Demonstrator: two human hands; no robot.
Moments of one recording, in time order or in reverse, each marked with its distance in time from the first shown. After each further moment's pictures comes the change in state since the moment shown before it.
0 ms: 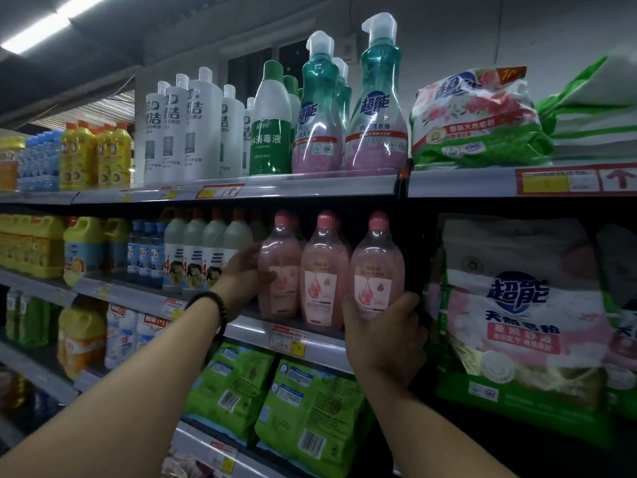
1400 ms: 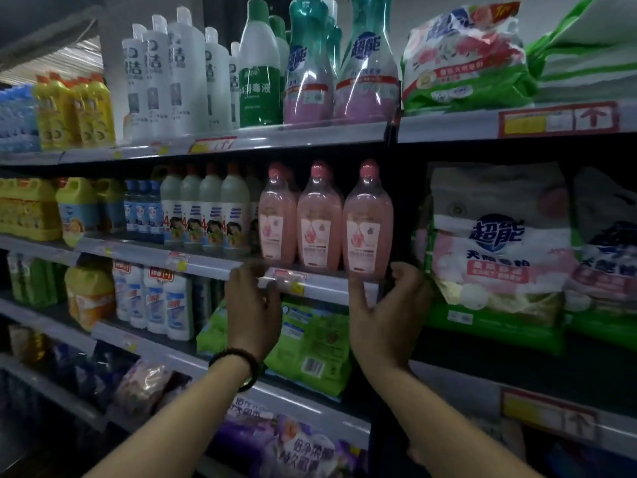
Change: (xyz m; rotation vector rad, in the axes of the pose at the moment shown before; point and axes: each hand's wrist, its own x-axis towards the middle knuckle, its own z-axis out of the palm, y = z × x) left_hand -0.135 -0.073 0.033 0.554 0.357 0.452; right_hand -0.058 0.029 -0.050 0.336 0.023 -0.152
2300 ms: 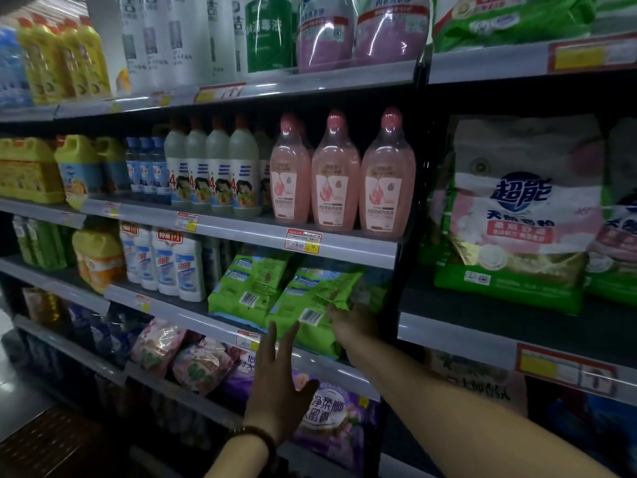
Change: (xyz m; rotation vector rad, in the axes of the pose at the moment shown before) left_hand -0.167 -0.064 -0.007 0.067 -0.572 -0.217; right_hand -0.067 0.075 0.078 -0.172 -0.682 0.742
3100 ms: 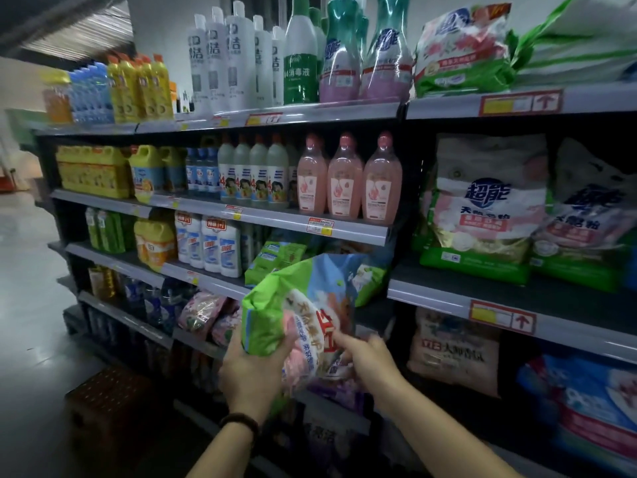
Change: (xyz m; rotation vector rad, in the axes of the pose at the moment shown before) left_hand -0.146 0.104 -0.112 -0.370 0.499 -0.542; right_hand -0.208 0.055 -0.085 0.339 -0.347 -0.013
